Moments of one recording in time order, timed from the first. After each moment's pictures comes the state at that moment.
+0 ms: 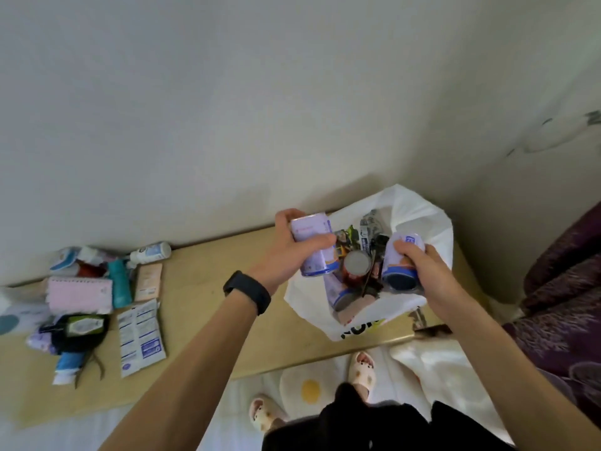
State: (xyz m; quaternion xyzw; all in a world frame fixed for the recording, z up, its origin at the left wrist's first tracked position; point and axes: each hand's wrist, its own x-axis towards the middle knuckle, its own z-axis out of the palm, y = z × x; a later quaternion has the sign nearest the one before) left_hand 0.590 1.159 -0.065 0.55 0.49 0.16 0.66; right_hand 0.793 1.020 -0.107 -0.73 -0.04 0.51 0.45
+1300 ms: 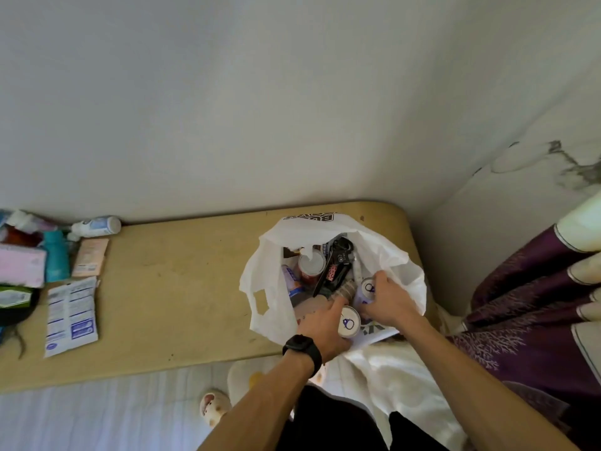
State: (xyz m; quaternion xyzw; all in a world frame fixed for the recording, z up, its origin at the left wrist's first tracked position) left_hand 0.682 1.015 -0.219 0.81 0.43 -0.10 0.40; right_hand 0.859 0.990 -0.214 -0.83 -0.42 0.36 -0.02
